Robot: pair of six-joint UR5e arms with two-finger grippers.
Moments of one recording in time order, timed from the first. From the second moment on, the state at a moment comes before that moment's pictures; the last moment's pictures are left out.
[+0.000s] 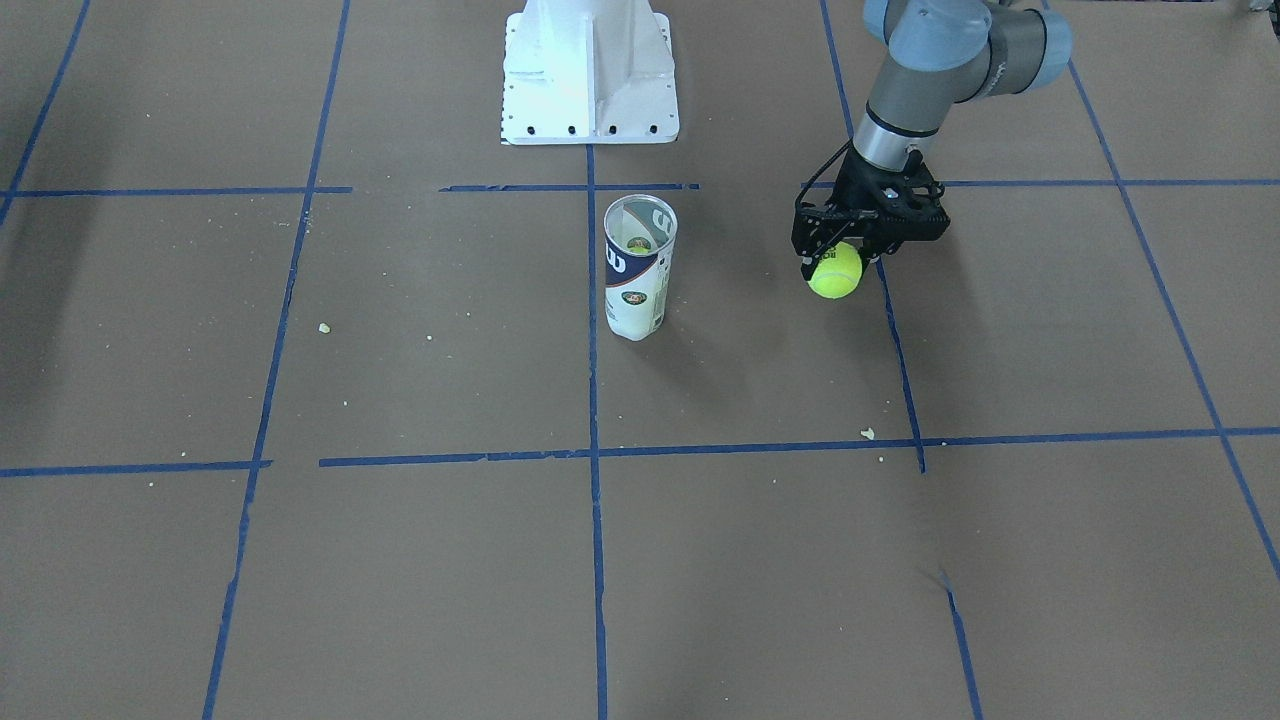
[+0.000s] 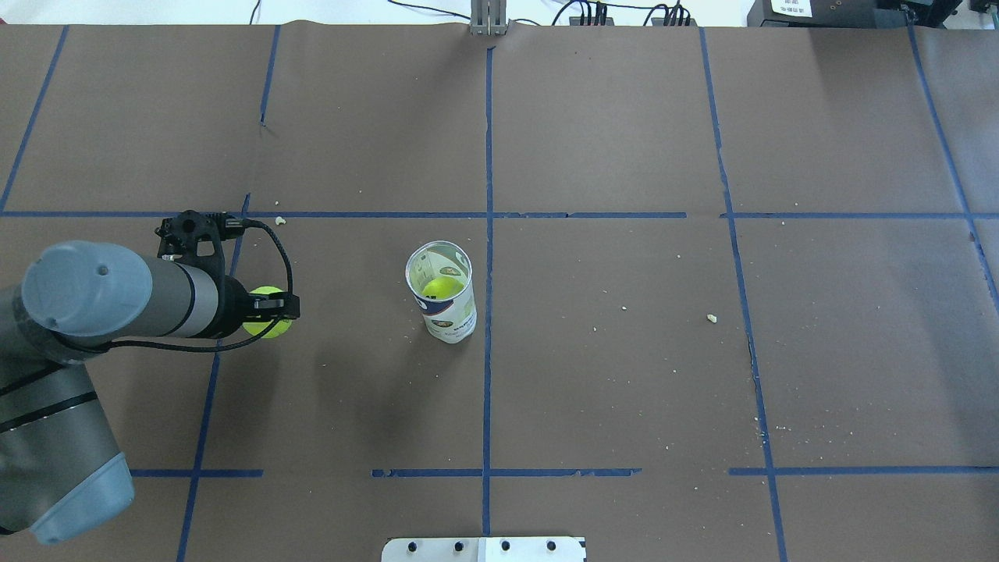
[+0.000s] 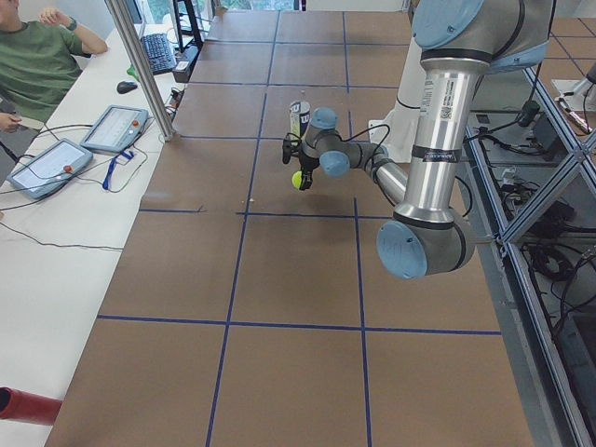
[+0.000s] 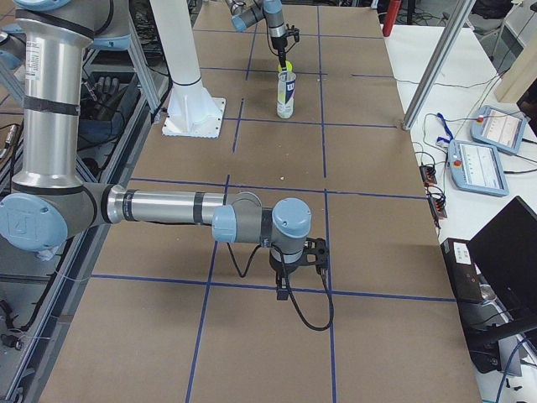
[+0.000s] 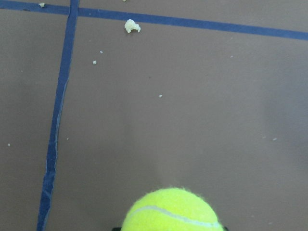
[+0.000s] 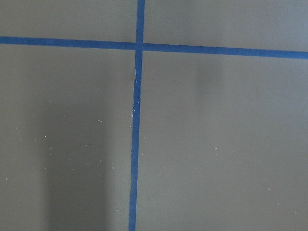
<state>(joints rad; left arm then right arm) -0.58 -1.74 -2.02 -1.86 -1.77 -1.27 1.54 -1.71 1.70 -1.58 2.29 -0.01</state>
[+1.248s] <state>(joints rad) -0.65 -2.40 -1.98 -1.15 -1.93 -1.38 1.54 -1.71 1.70 -1.58 2.29 -0.01</state>
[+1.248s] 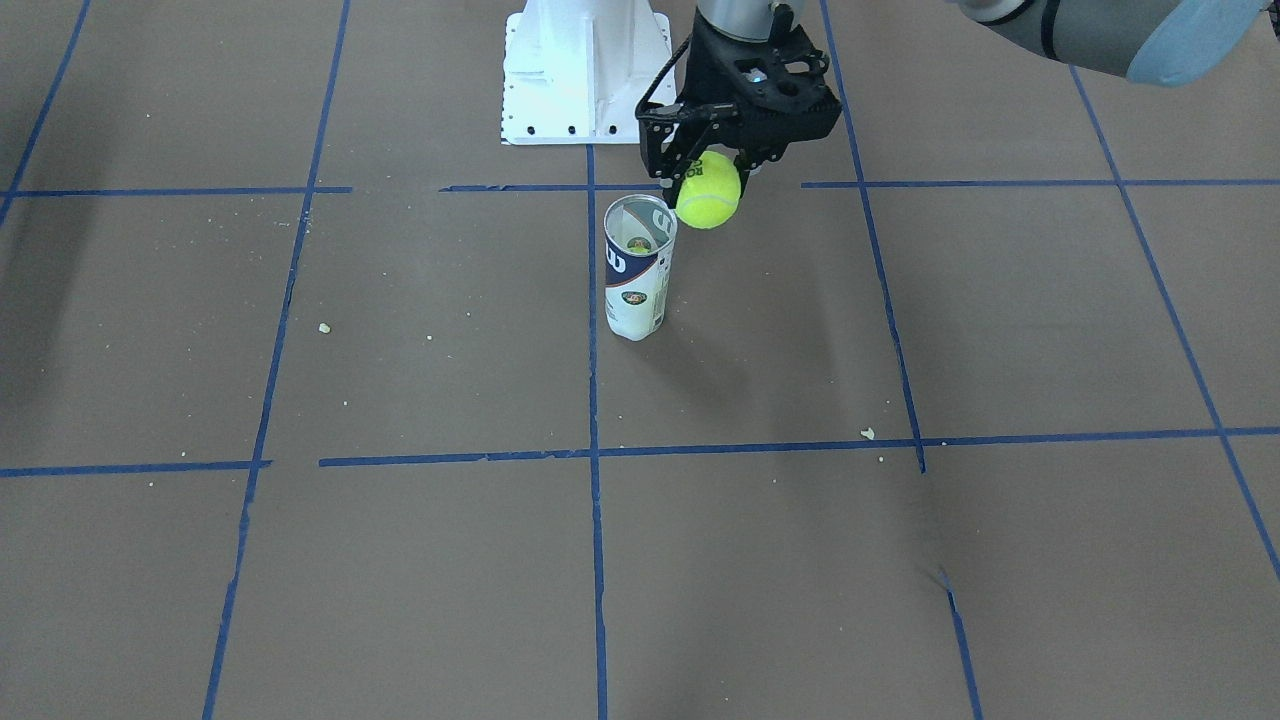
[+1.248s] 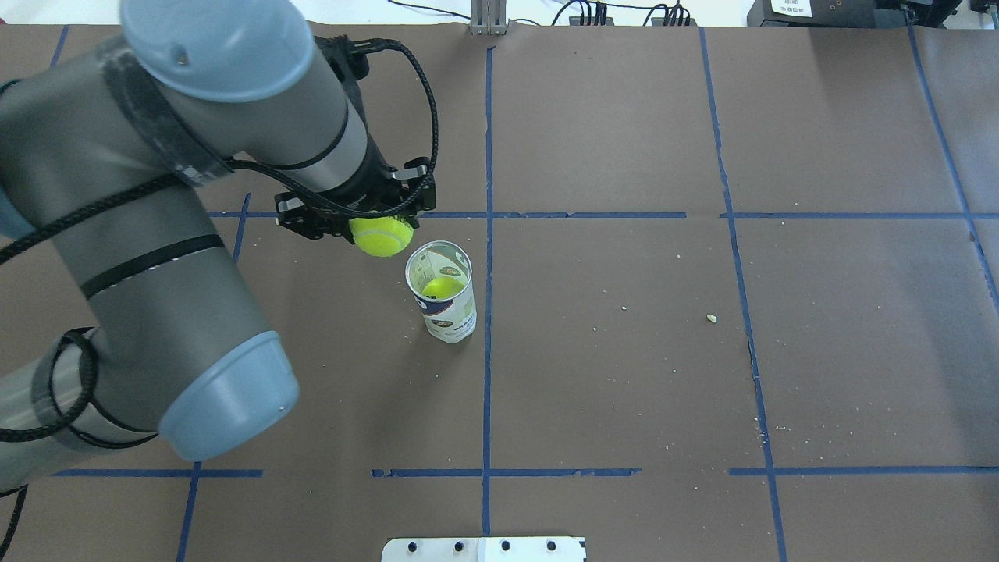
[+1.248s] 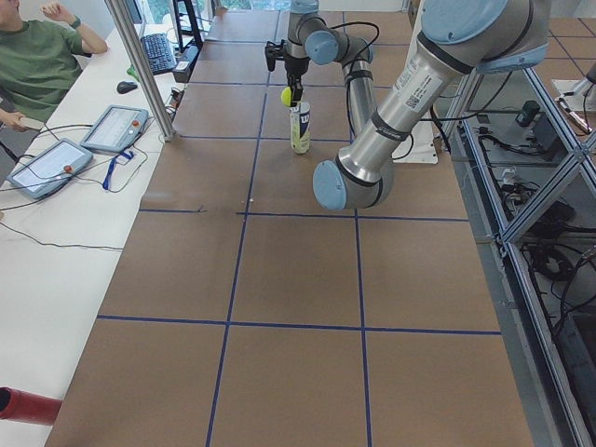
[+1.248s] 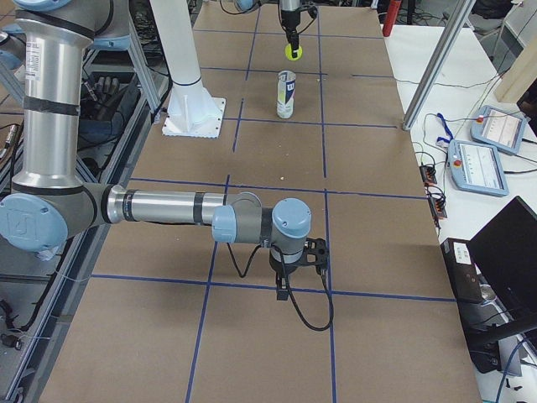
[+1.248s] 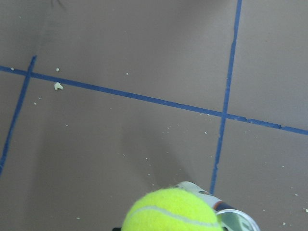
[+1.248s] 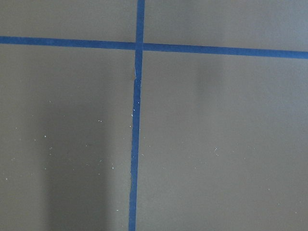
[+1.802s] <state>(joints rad) -0.60 -2.44 -1.91 -1.15 -1.92 -1.42 1.54 -1.71 1.70 -1.58 2.29 -0.01</state>
